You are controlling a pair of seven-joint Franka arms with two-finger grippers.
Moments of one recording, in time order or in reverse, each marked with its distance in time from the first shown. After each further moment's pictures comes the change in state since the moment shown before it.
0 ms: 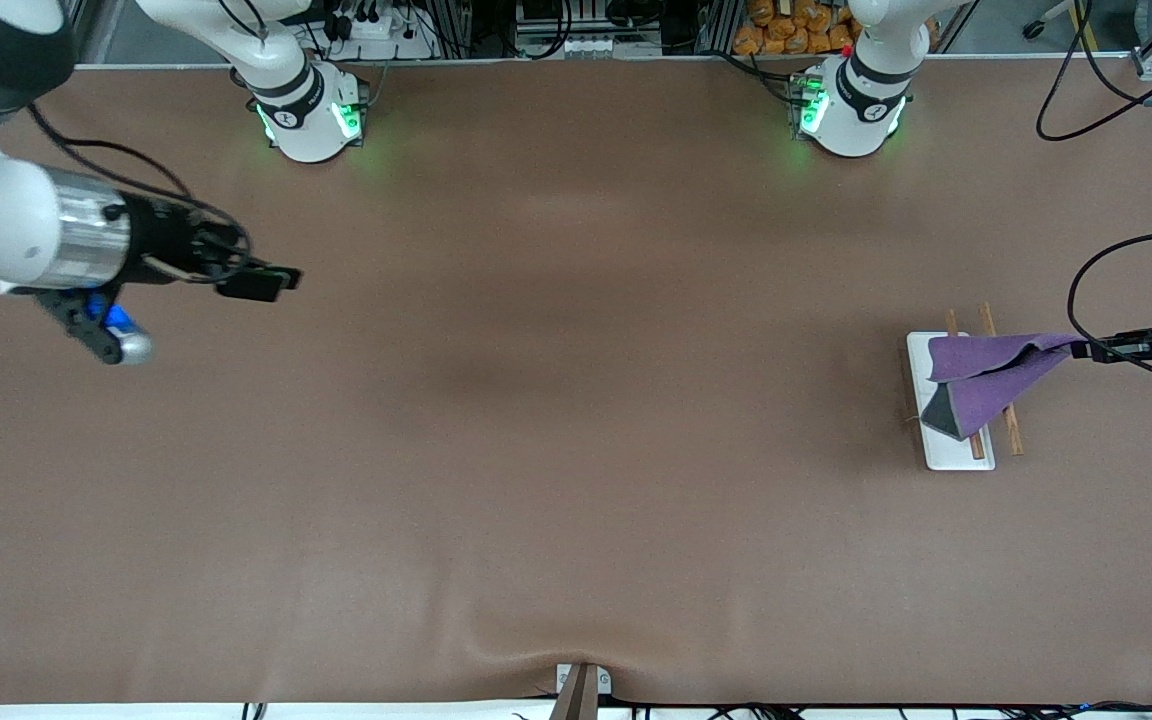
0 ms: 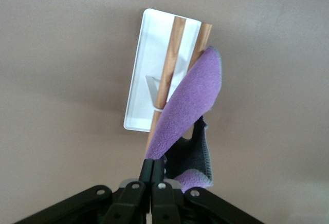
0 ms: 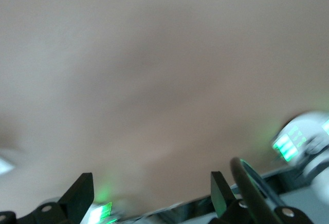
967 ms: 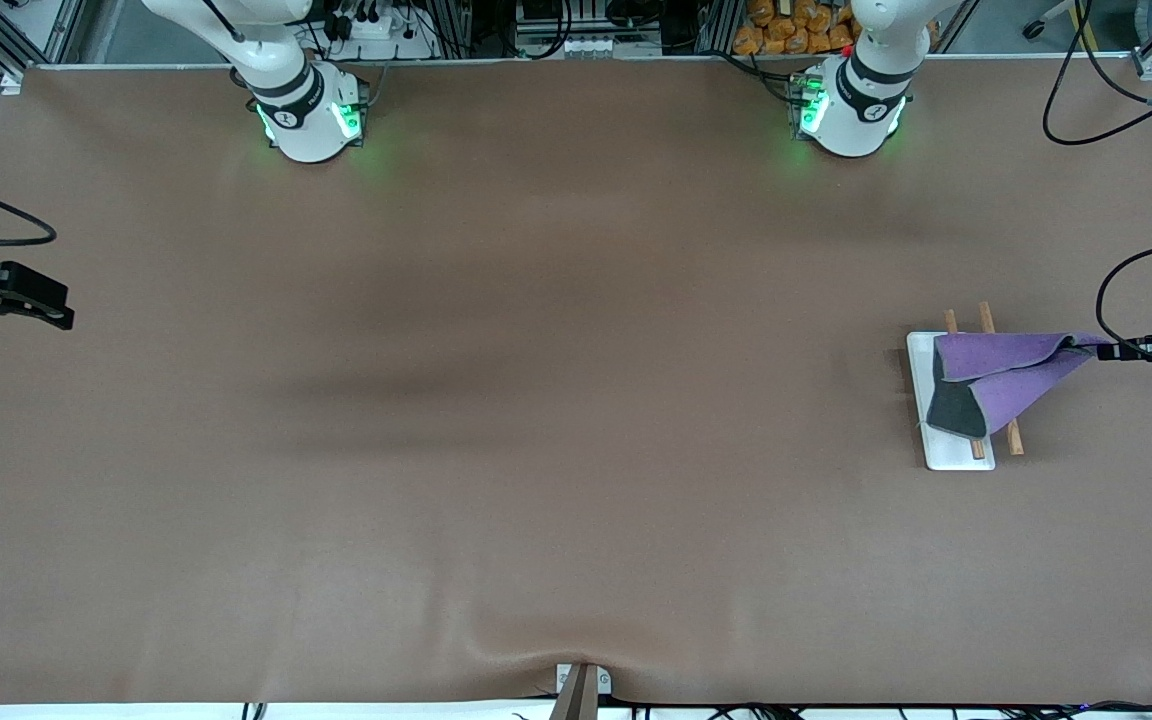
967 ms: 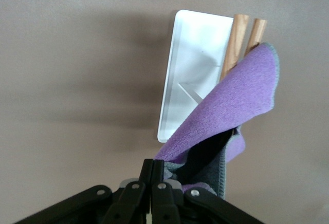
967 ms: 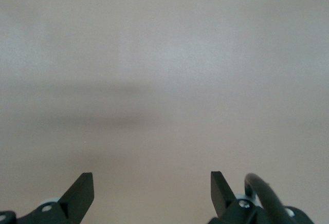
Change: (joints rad) left arm 0.119 0.084 0.000 0.000 0.000 0.066 0.226; right arm -0.161 -0.106 -0.001 -0.102 -0.351 0.271 -0.770
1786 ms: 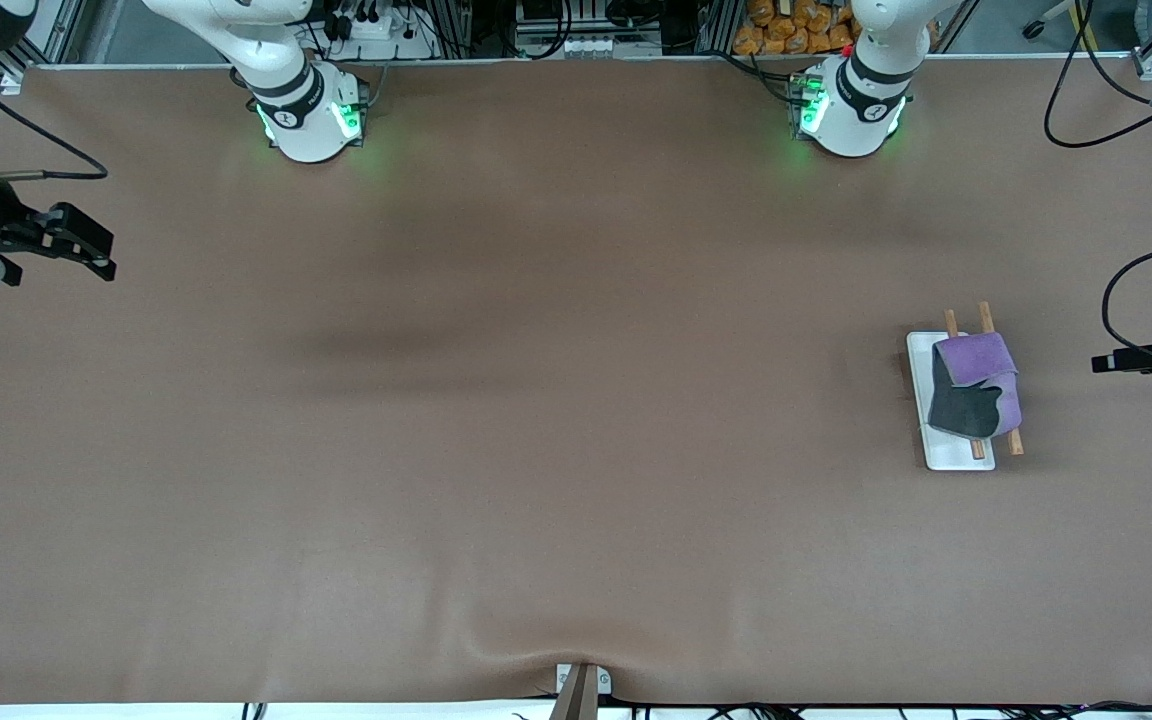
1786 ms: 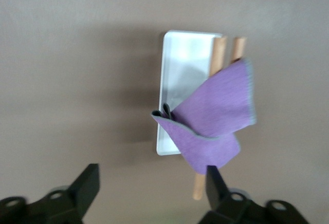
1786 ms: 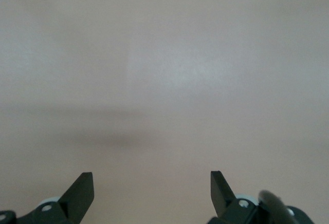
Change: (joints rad) left arm -0.011 -0.001 -0.040 0.065 0.000 0.013 0.024; right arm 0.019 -0.263 0.029 -0.365 0.013 0.189 0.012
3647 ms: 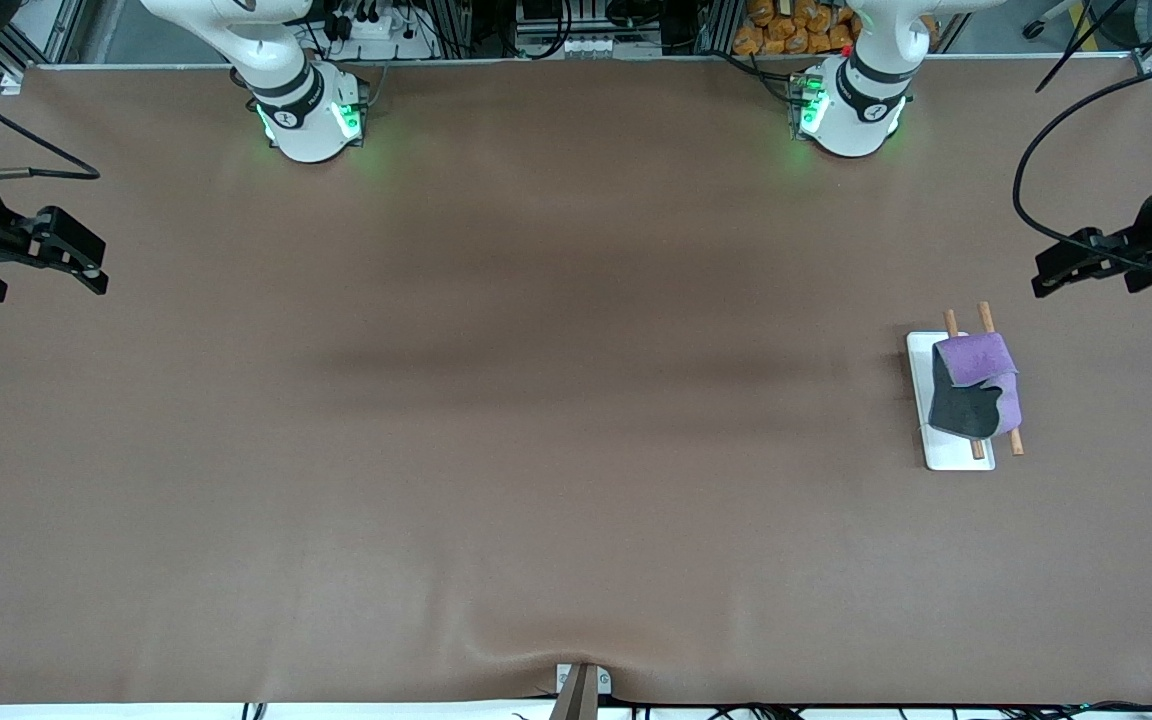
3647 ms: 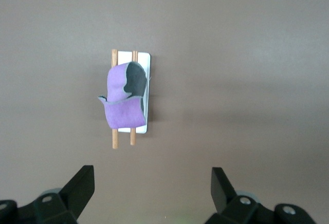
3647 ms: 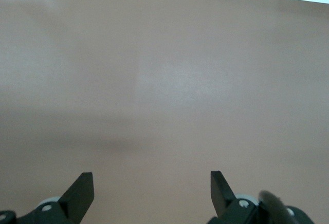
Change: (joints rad) left arm -0.454 -0.377 0.060 0.009 0.125 -0.174 -0.454; right arm 0.041 0.078 -0.013 0.154 -0.004 -0.039 0.008
